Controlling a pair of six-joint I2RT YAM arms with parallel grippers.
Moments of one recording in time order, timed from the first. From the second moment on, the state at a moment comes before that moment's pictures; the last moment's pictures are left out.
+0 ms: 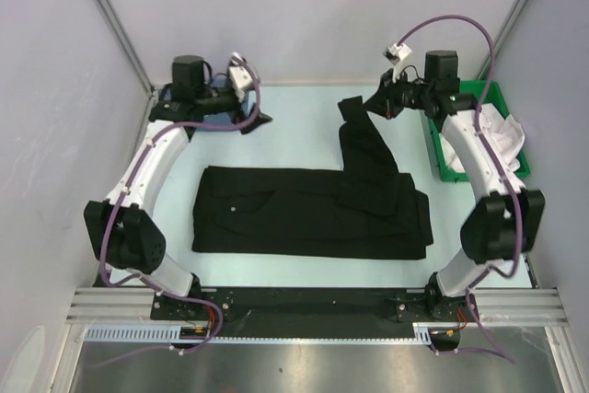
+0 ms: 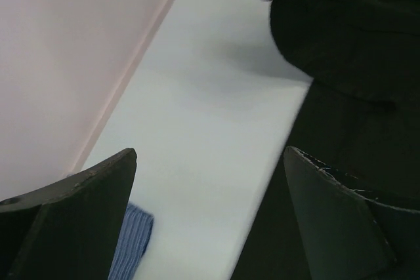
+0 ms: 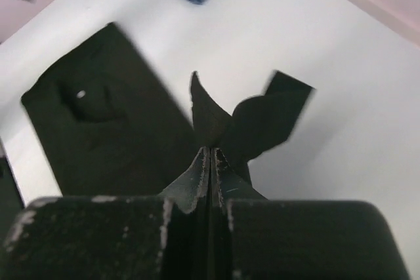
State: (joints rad) left arm -0.16 1.58 1.54 -0.42 0.83 0.62; right arm 0.12 1.68 1.60 -0.45 -0.79 -0.16
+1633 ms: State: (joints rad) left arm -1.08 1.14 1.08 -0.43 0.68 0.66; right arm 0.66 0.71 1.04 -0.65 -0.24 -0.37
